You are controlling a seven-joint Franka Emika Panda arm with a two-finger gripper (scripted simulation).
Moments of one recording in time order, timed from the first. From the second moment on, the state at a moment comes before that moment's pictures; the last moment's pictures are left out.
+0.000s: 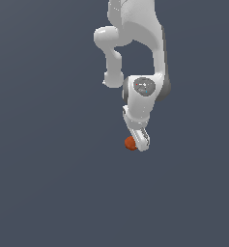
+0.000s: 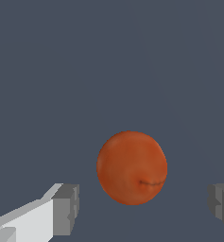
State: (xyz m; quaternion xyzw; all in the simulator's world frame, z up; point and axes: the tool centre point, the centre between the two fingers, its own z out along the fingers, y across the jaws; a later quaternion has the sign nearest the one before) arm -0.021 0.092 0.097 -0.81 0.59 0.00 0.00
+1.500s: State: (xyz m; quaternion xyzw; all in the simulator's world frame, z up) arm -0.021 0.092 0.048 -0.80 0.60 0.00 0.00
